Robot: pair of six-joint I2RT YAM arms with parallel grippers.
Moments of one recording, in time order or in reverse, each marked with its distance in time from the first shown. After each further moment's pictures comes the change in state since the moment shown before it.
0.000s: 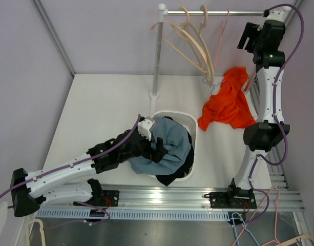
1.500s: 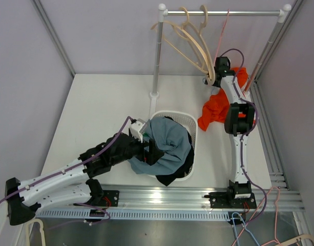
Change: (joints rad) left arm 0.048 -0.135 -0.100 0.038 0.106 -0.059; right arm 0.148 0.530 -0.032 -0.029 0.155 0.143
